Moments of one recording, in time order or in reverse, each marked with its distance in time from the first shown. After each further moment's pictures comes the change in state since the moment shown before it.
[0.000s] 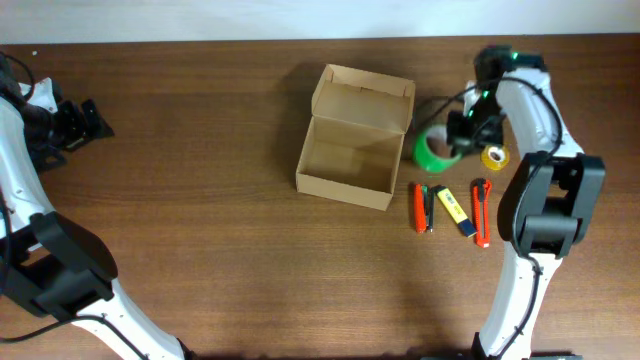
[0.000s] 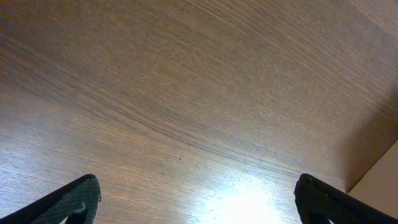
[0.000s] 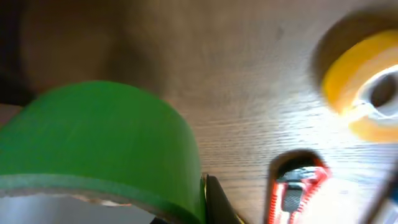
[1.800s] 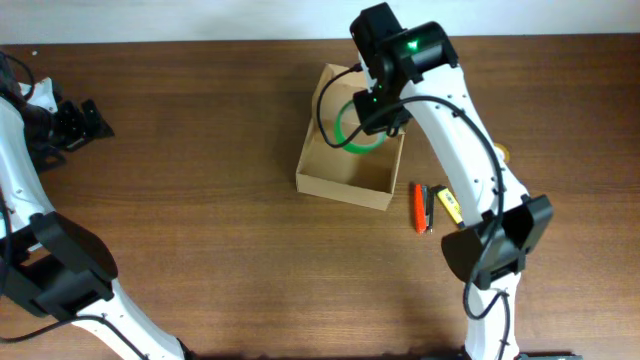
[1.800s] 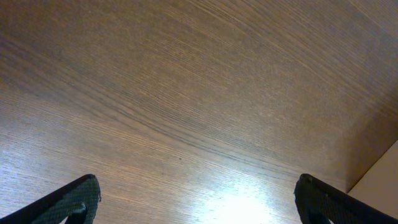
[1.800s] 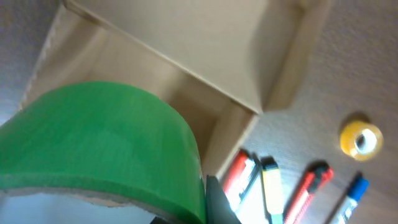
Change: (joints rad) left arm 0.000 0.000 0.000 0.000 0.000 0.000; right arm 0.488 -0.110 0.334 -0.163 0.229 0.015
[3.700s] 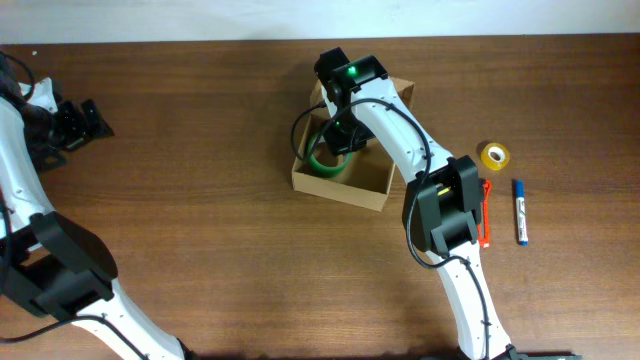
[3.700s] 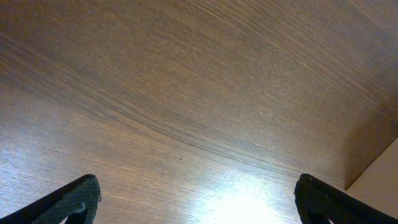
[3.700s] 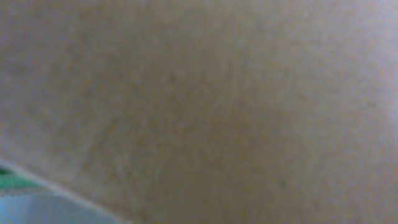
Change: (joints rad) left arm 0.000 0.000 0.000 0.000 0.000 0.000; right arm 0.037 0.336 -0.003 0.161 -0.119 -0.015
